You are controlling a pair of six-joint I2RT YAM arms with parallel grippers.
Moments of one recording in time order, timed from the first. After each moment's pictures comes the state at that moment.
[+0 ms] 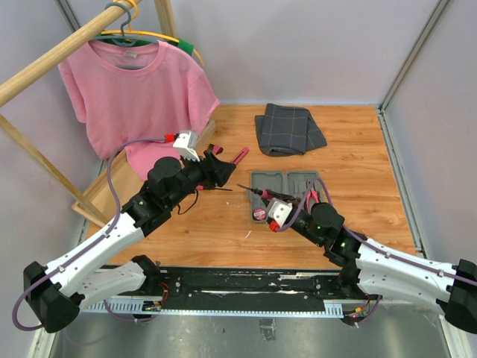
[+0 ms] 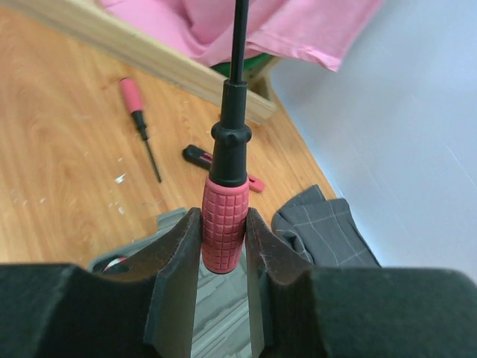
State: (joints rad) left arm -0.72 0.94 0.81 0.01 -0.11 -0.53; right arm 1.01 0.80 0.39 0.41 0.11 -0.64
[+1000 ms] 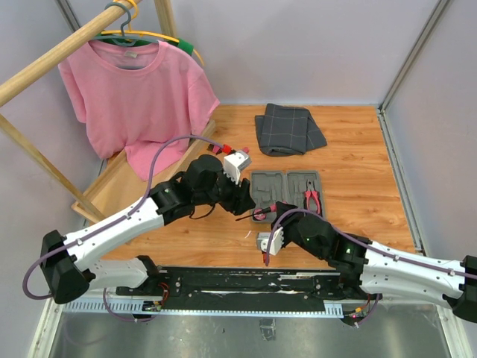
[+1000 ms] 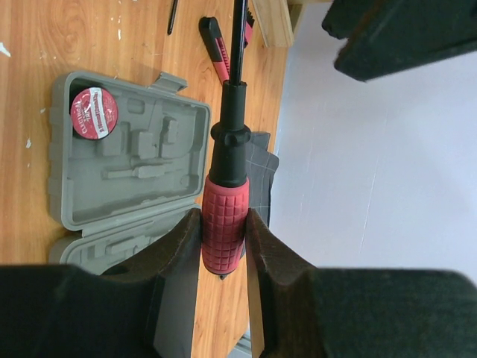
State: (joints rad) left arm -0.88 1.16 1.00 -0.33 0.15 -0.28; right arm 1.19 0.74 0.44 -0.09 0.36 -1.21
